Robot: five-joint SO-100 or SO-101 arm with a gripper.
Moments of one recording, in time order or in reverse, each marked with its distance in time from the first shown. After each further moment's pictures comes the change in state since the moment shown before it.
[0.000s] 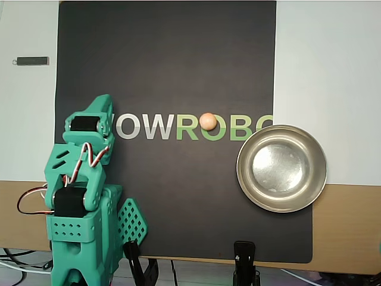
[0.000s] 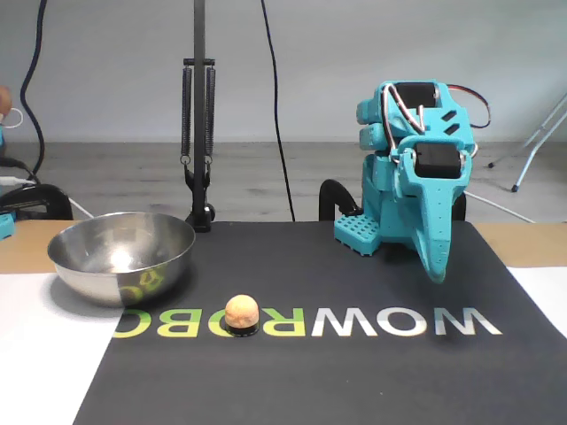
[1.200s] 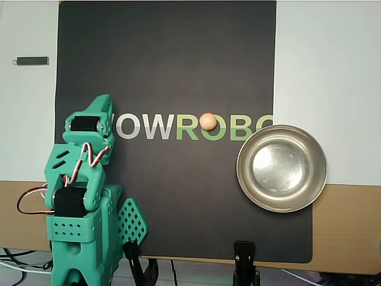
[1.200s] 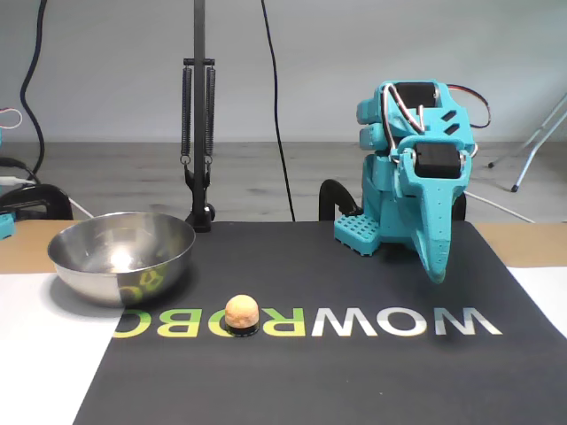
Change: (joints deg) arm -0.4 0.0 0.0 0.0 0.0
